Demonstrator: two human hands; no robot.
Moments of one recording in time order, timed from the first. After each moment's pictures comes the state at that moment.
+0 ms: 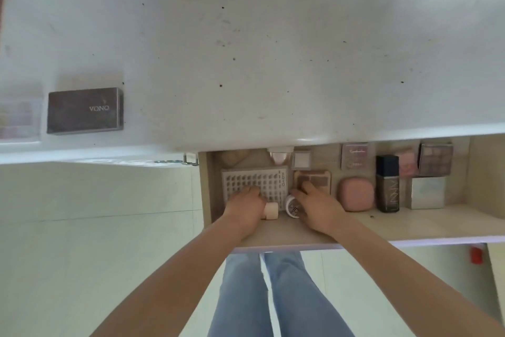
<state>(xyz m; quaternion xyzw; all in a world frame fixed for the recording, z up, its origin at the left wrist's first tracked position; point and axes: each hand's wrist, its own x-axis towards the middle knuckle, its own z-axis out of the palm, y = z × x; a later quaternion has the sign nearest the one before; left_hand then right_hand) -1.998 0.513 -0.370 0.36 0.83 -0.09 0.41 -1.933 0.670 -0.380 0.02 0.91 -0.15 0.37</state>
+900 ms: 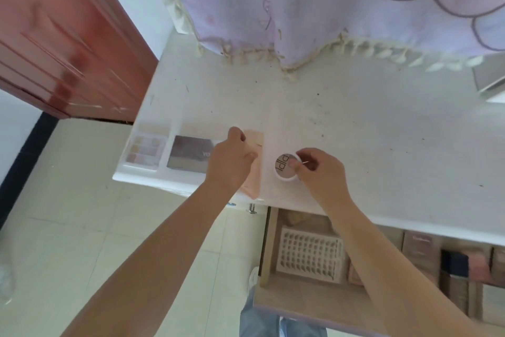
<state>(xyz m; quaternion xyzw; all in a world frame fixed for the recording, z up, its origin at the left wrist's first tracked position) -2.156 0.426 -0.235 -0.01 0.95 0.26 0.17 -2.110 0.572 -0.262 0.19 0.86 -0.48 0.06</state>
